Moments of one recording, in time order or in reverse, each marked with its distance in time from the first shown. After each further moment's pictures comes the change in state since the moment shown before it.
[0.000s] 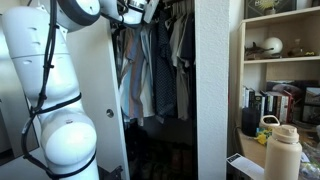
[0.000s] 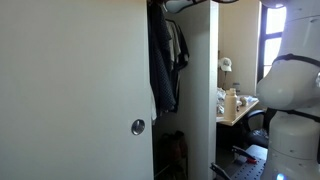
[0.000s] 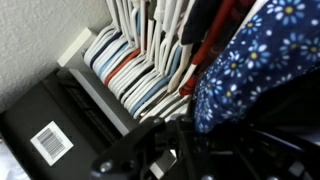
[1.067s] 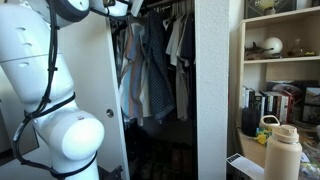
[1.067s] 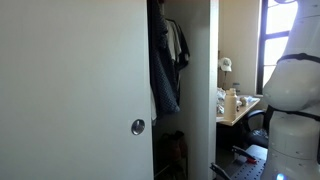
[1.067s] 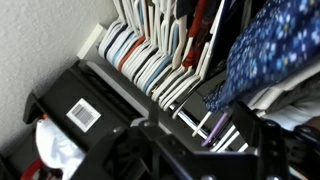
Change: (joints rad) arm 0.232 -0.103 -0.119 -0.004 0.045 -0.174 0.061
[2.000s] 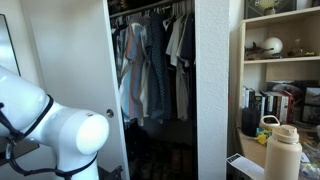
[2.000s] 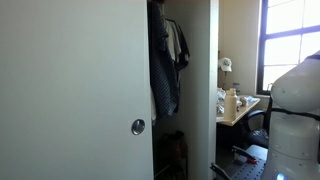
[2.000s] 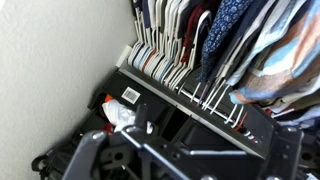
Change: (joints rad) arm 0.220 -0.581 -0.030 -0.225 0.337 -0.415 -0.180
